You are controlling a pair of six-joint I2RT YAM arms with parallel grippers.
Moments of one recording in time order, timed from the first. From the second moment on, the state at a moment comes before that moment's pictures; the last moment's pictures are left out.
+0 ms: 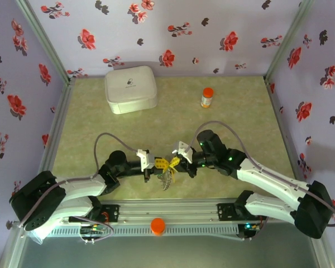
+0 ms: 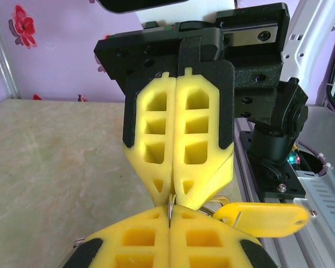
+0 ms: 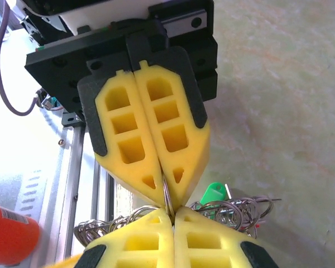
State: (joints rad) left arm -0.88 1.19 0.22 0.95 0.60 0.03; right arm 0.84 1.04 0.67 -0.25 -0.63 -0.26
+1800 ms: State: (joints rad) left arm -0.84 1.02 0.26 0.61 0.57 0.16; right arm 0.86 1.15 0.81 -0.44 -0.53 -0.15
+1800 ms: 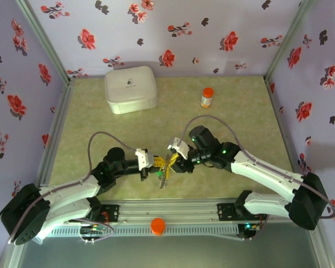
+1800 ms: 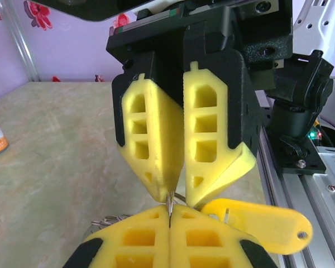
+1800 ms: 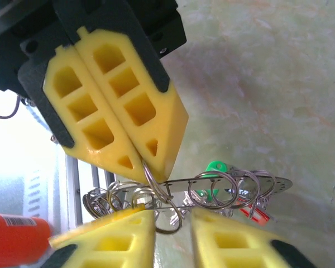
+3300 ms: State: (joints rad) left arm -0.84 1.02 0.22 0.80 0.41 0.04; right arm 0.89 1.01 0.65 -0.07 -0.43 0.17
